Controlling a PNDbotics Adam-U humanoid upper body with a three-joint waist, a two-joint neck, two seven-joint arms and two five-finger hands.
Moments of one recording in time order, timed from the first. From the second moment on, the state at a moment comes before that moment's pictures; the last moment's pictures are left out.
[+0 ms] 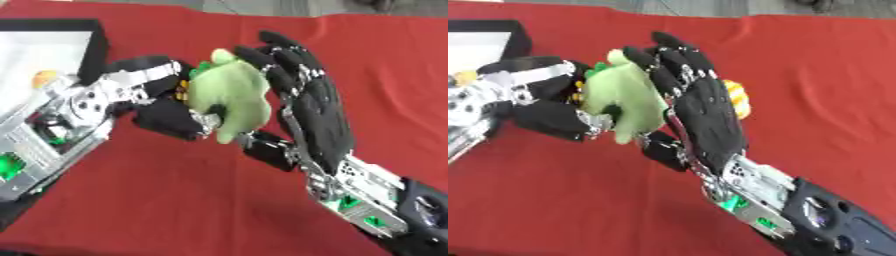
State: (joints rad) left arm -1.03 0.50 -0.69 -1.76 0.10 0.89 -0.27; right arm -0.61 -0.57 0.66 -1.97 0.89 0.34 -0.57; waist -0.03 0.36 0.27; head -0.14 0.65
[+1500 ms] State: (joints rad) left arm -0.92 0.68 -0.37 -1.66 0.49 0.88 0.18; right arm -0.58 -0.58 0.64 -1.98 0.95 0.36 -0.54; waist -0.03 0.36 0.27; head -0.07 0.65
